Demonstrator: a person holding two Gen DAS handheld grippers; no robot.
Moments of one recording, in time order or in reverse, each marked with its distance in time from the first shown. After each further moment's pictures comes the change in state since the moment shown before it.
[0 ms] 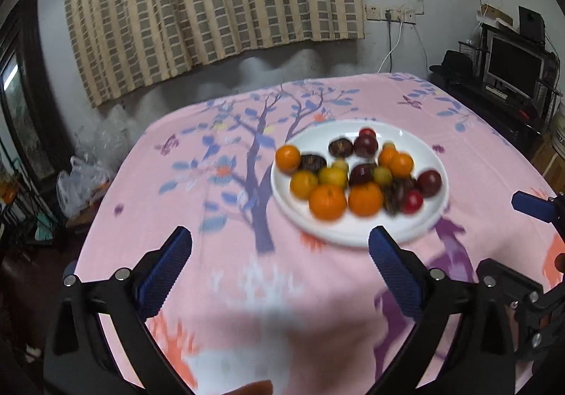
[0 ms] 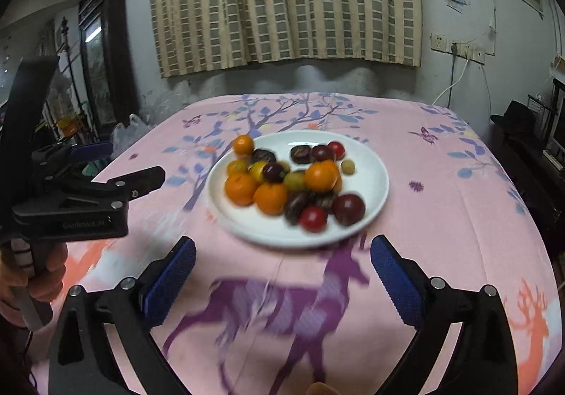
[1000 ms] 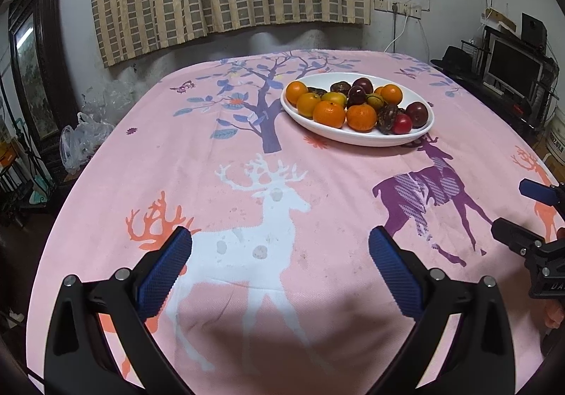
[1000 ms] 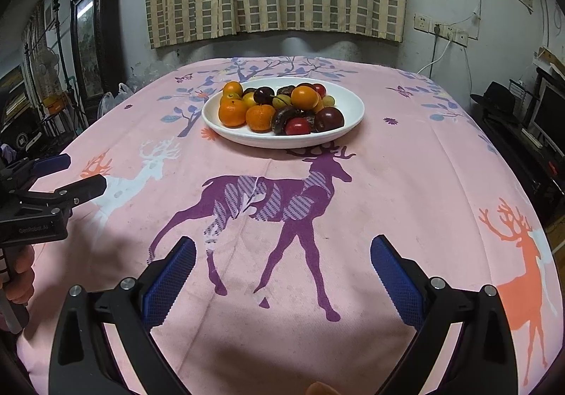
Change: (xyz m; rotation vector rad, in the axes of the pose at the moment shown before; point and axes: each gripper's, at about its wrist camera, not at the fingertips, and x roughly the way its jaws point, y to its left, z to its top) left arm -0.029 0.006 -0.097 -0.061 0.030 -0.009; right arm -0.018 -0.002 -0.066 -0.001 0.099 -0.084
